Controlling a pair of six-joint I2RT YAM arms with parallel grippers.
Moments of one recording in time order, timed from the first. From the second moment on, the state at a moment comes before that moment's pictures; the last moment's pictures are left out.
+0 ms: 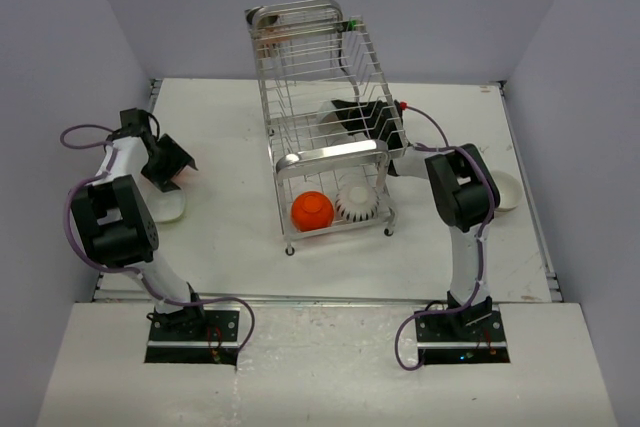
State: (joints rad) left arm 0.31 1.74 1.25 -0.70 0.15 -0.58; right arm 0.38 2.13 1.29 0.72 -0.13 1.78
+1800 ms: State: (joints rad) left arm 0.31 1.54 1.36 -0.80 0.11 -0.60; right arm 0.28 1.79 1.00 0.87 -0.31 1.74
